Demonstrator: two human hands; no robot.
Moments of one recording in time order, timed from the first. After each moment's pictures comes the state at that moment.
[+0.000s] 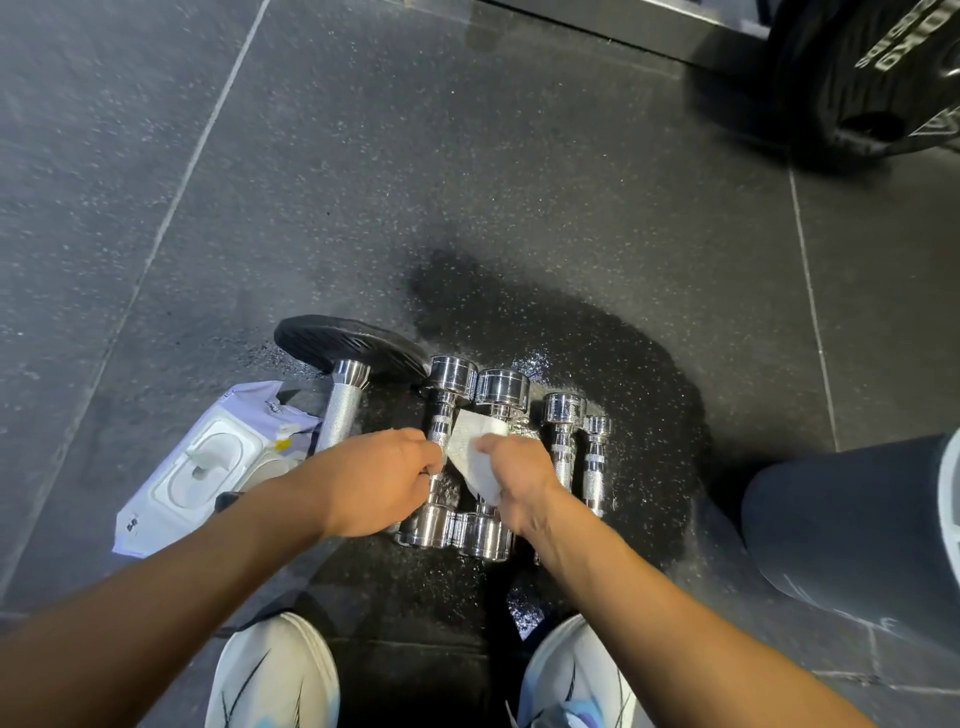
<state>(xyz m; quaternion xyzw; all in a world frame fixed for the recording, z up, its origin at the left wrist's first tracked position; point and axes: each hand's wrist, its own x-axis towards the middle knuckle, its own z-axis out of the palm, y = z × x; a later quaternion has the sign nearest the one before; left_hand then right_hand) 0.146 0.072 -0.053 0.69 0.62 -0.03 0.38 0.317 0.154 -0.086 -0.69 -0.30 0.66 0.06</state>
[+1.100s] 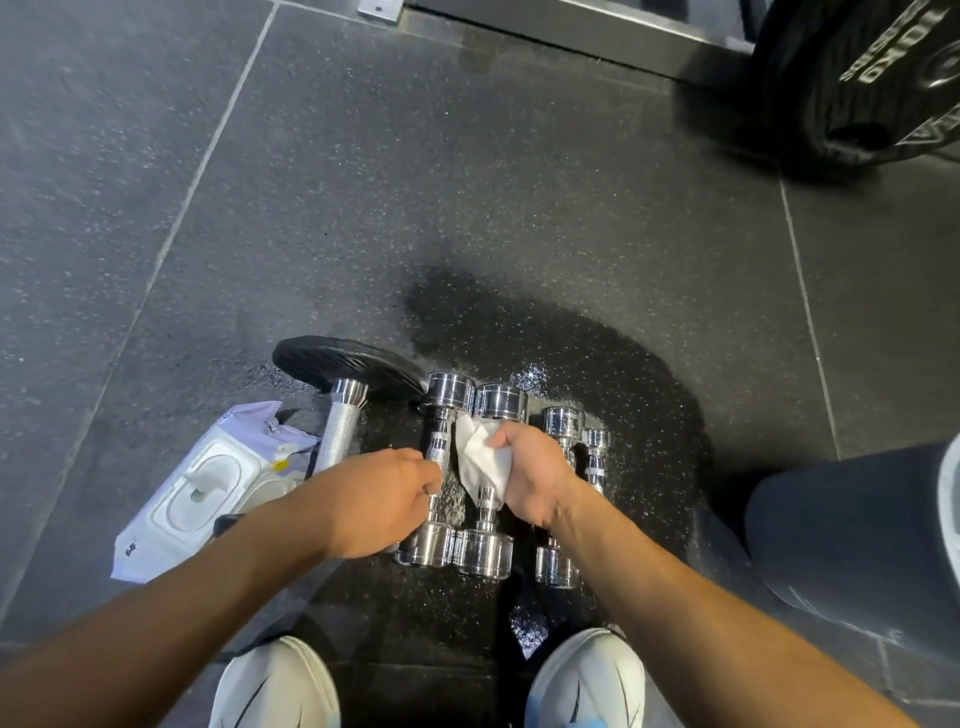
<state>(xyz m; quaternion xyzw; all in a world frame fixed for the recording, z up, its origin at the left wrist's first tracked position) 0.148 0.074 -0.046 0.68 0.62 -0.03 0.38 0.322 0.184 -0.071 -0.60 -0.19 0.77 0.10</state>
